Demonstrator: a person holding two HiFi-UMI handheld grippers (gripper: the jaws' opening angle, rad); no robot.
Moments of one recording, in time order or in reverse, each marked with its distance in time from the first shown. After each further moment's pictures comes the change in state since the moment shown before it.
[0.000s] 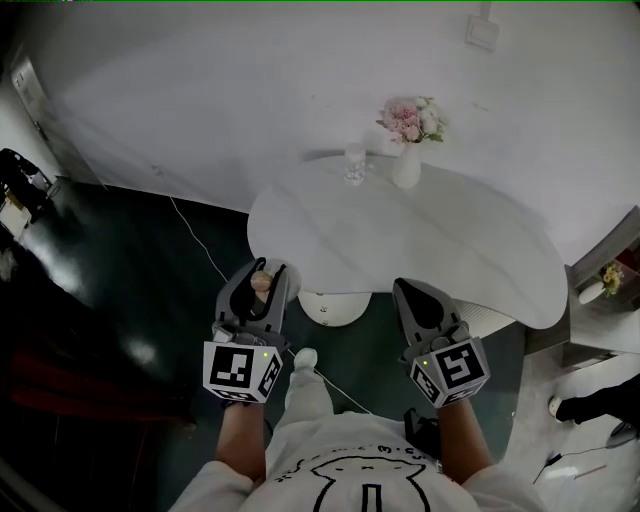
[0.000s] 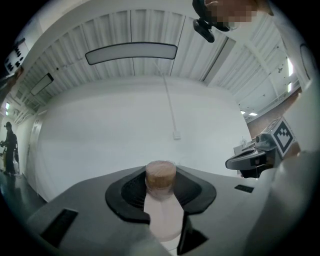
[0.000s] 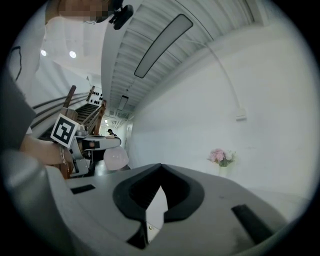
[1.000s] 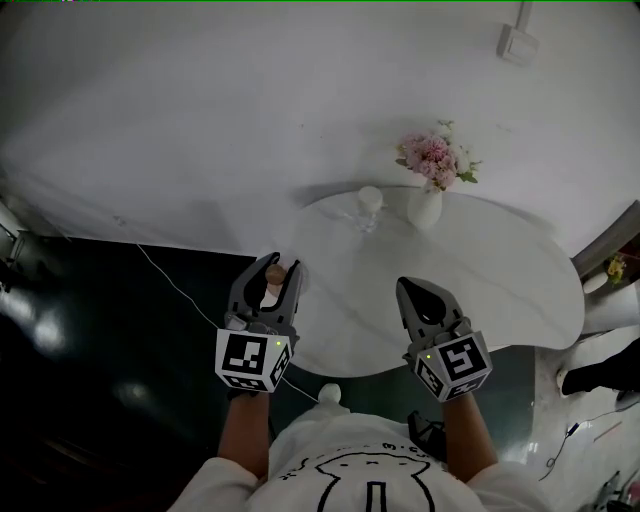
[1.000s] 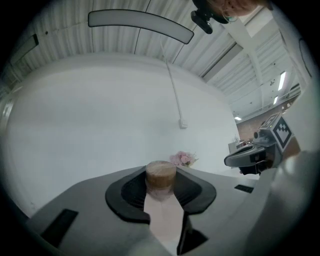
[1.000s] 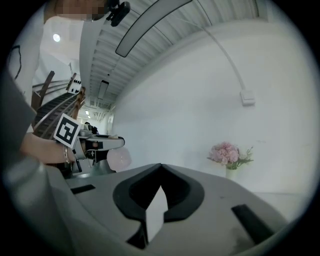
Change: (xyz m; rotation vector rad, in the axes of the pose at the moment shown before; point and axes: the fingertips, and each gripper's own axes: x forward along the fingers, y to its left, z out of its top) left arm 0.245 0.160 -0.071 -0.026 0.069 -0.241; right arm 0.251 -0.077 -0.013 0.040 0.090 -0.186
